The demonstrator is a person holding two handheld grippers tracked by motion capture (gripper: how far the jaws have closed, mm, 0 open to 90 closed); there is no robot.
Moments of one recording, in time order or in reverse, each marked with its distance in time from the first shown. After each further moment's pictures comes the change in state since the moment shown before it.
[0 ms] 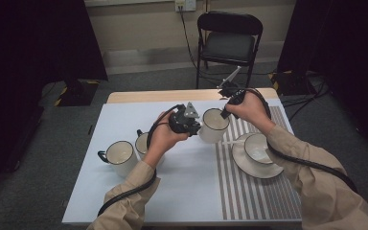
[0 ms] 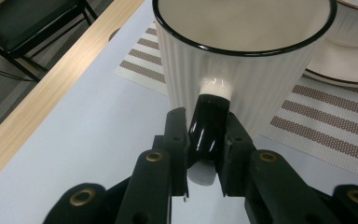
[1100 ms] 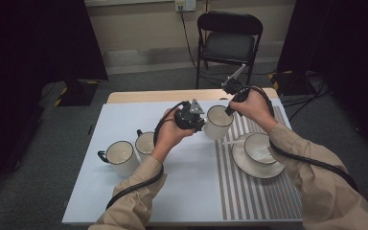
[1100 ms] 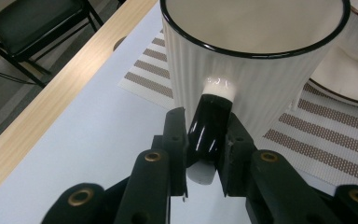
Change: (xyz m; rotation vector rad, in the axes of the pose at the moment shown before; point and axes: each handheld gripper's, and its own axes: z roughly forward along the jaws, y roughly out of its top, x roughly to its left) left arm 0.006 0.011 0.019 -0.018 0.017 -0.013; right arm -0.017 -0.001 -0.002 -0.008 -0.046 0.027
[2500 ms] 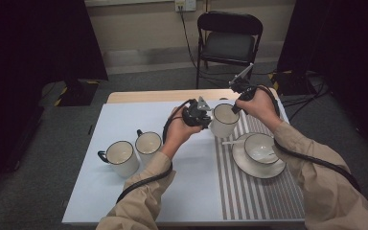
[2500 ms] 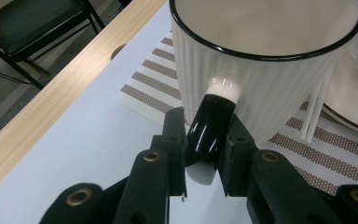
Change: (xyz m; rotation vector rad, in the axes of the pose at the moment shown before) left arm 0.000 0.011 0.027 -0.012 0.001 -0.036; right arm -0.022 -0.007 0.002 -0.005 -0.030 0.042
